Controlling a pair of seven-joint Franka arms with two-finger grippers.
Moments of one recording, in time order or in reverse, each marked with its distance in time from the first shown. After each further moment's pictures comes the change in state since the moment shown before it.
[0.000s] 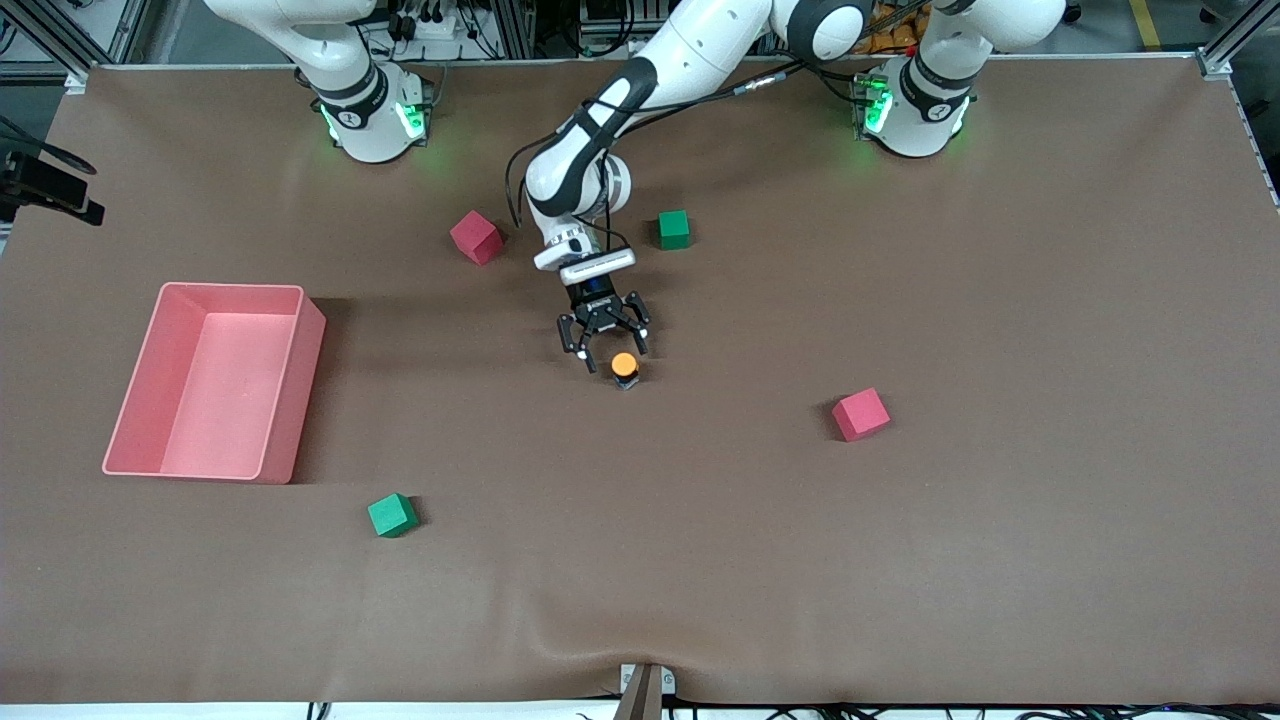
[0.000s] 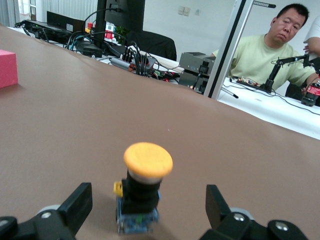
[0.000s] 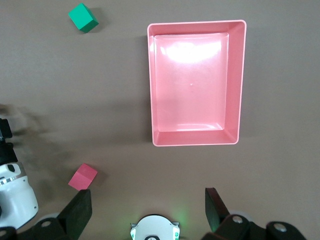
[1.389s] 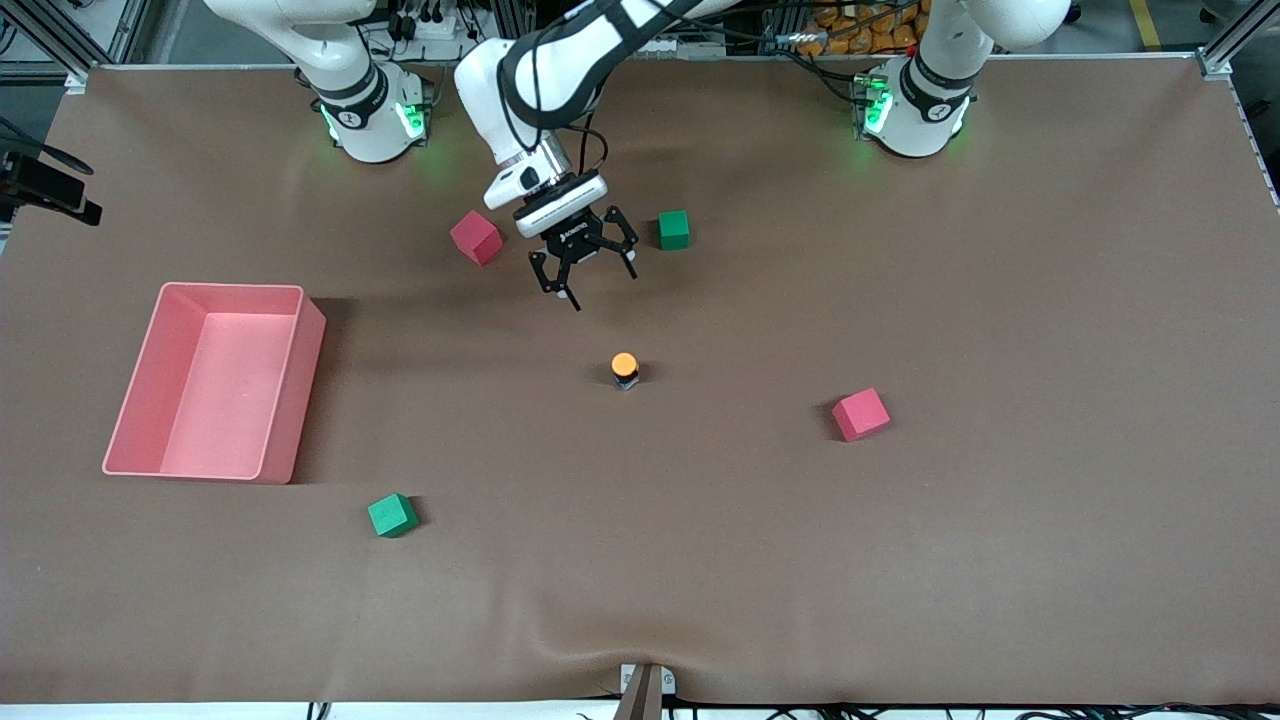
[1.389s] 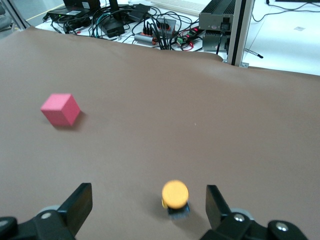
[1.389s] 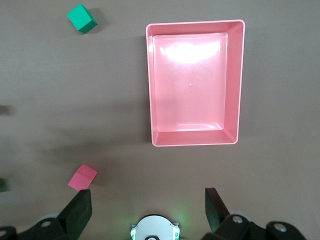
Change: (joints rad) left arm 0.127 -0.363 -0.142 0.014 -0.369 -0.150 0.704; right arm -0.001 0.000 -0.003 0.000 0.000 0.001 0.000
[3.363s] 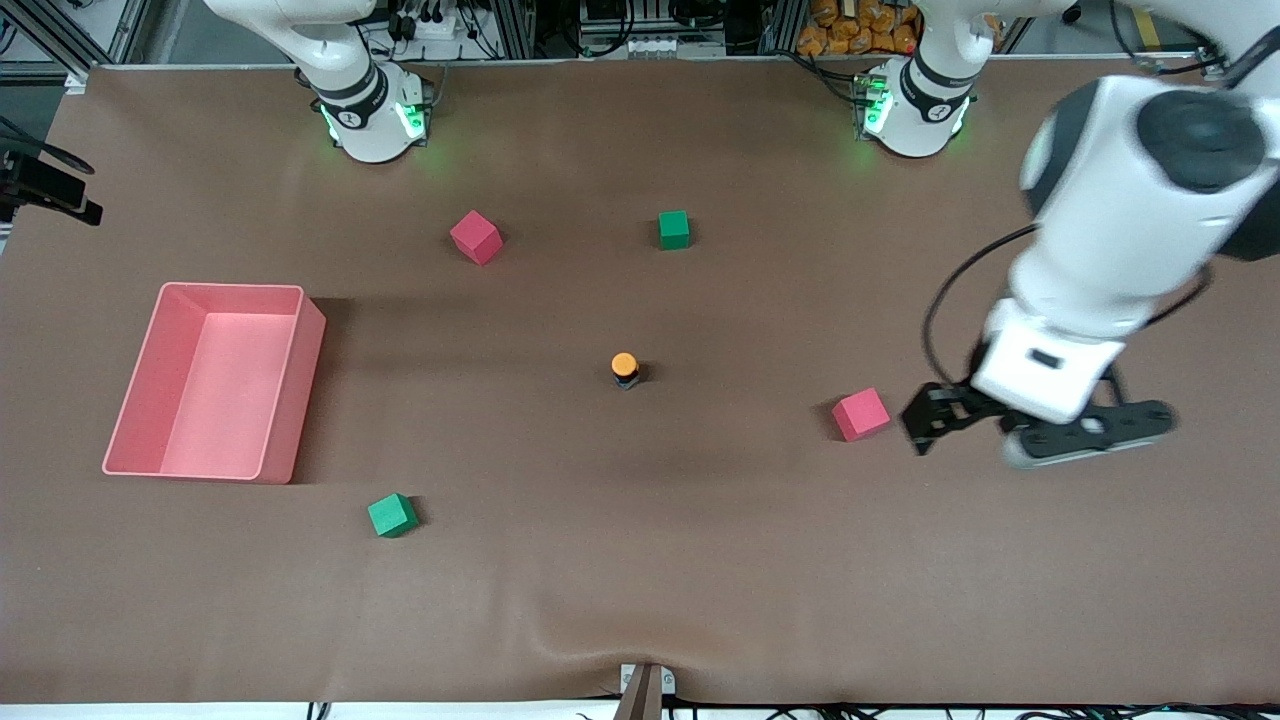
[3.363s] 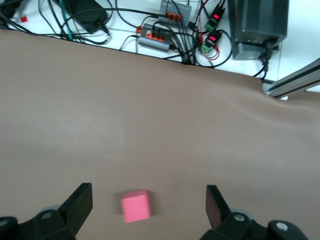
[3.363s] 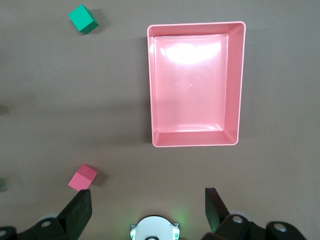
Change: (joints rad) left arm 1.121 -0.376 -0.328 0.005 -0.633 0.134 1.329; right arm 0.000 -0.001 0.004 0.001 0.000 0.002 -0.005
